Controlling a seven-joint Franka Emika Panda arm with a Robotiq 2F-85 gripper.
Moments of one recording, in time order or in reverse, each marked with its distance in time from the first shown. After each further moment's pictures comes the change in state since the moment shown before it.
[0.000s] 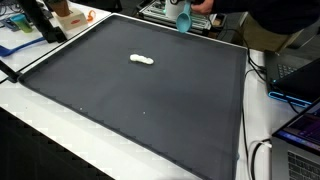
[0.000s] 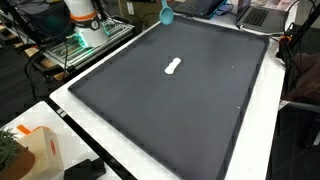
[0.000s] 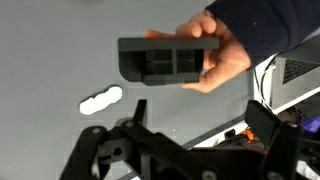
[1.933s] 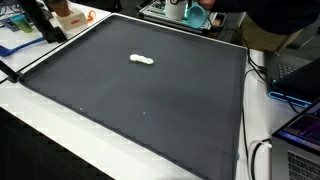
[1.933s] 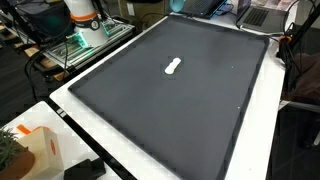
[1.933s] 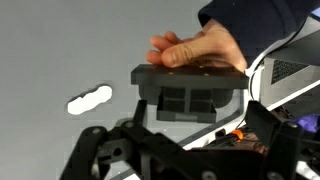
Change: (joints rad) arm 0.031 0.055 0.000 0.000 -0.048 0.000 0.012
